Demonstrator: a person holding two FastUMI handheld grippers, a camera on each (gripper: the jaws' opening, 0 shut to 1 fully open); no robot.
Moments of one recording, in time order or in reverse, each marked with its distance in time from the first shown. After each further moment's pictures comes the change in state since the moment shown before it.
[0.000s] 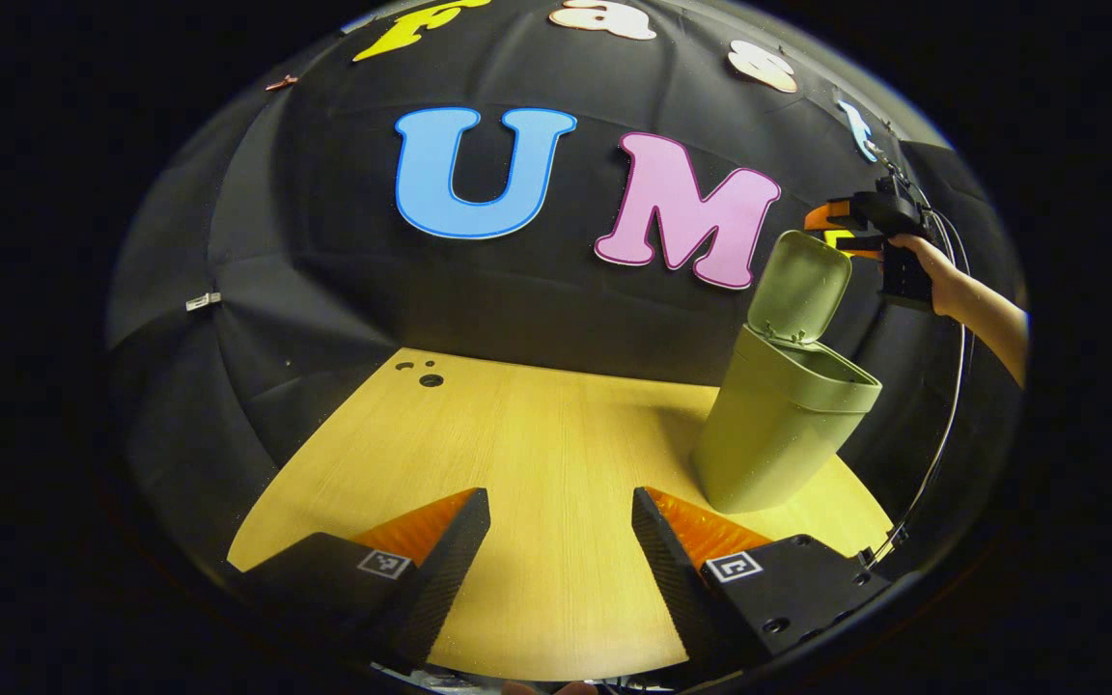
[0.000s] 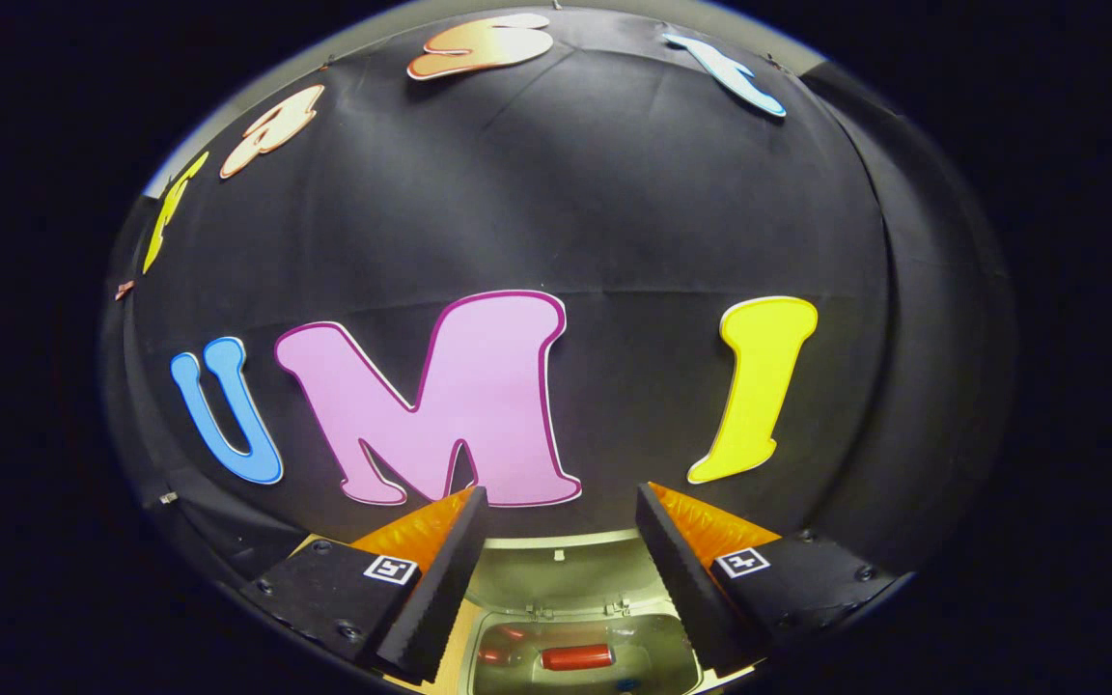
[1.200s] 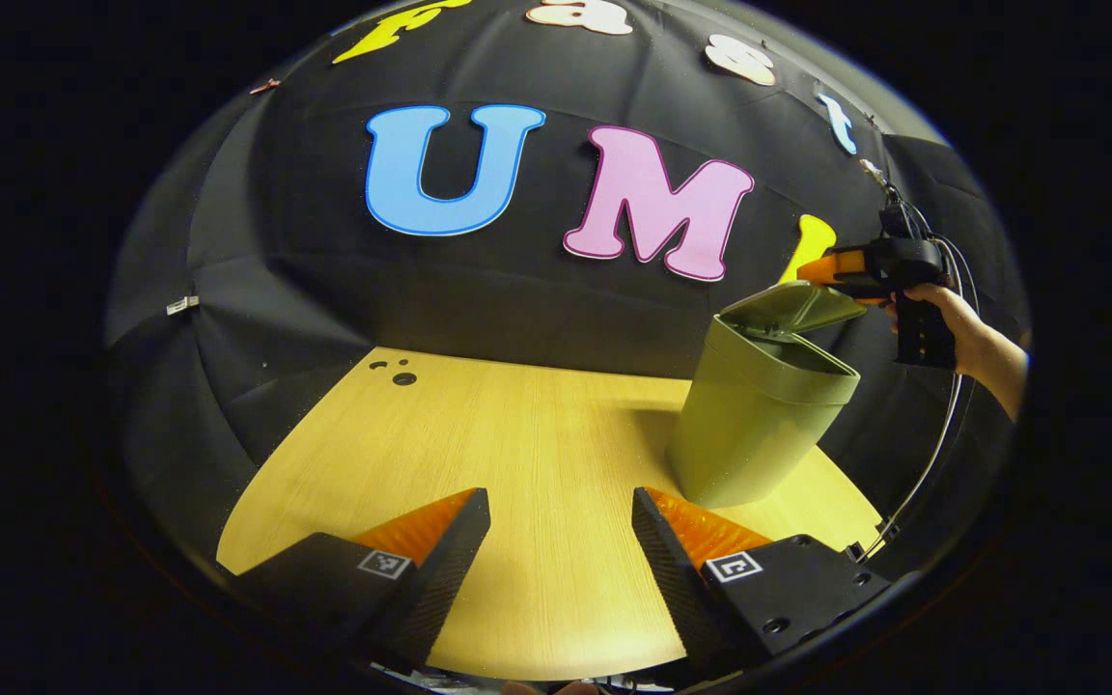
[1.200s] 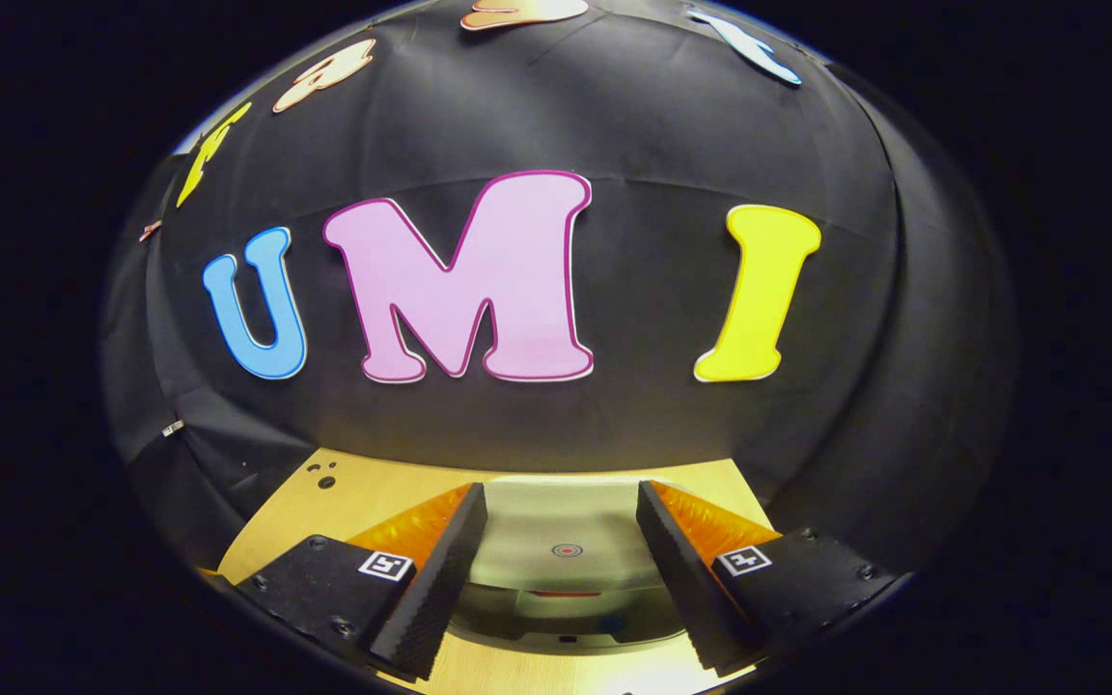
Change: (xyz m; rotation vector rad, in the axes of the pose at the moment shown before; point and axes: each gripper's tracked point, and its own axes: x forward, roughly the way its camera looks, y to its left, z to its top) left arm 0.003 -0.033 -0.008 0.023 0.008 -0.066; right arm -0.079 -0.008 -0.121 -0.096 0.227 0.061
